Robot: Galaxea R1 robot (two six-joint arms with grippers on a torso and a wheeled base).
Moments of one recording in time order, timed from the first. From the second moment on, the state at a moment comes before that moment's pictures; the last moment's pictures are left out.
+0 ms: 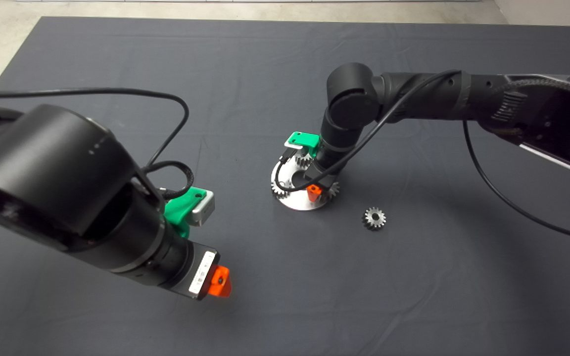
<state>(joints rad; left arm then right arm) -0.55 2.42 -0.48 0.11 1.51 -1.66 0.33 2.88 -1.42 -0.29 -1.53 0.53</state>
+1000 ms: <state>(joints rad) -0.55 2.42 -0.48 0.11 1.51 -1.66 0.31 2.88 -1.42 -0.30 -1.53 0.53</state>
